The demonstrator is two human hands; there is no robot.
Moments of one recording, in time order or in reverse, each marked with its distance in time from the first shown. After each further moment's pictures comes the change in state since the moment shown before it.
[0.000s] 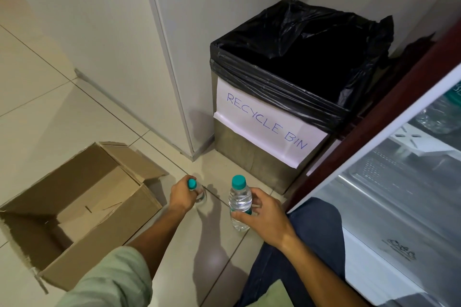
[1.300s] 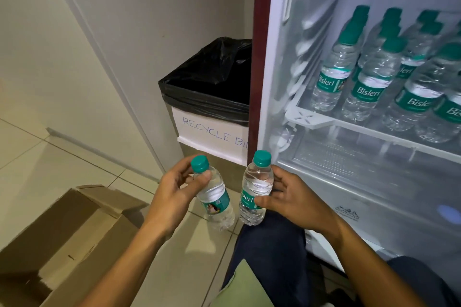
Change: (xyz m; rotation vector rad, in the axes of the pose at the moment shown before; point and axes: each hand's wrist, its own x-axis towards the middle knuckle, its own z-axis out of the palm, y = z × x) left_hand -0.226 0.182 -0.062 -0.420 -0.235 0.592; right_hand -0.118 -0.078 -0.131 0.160 0.037 -0.200
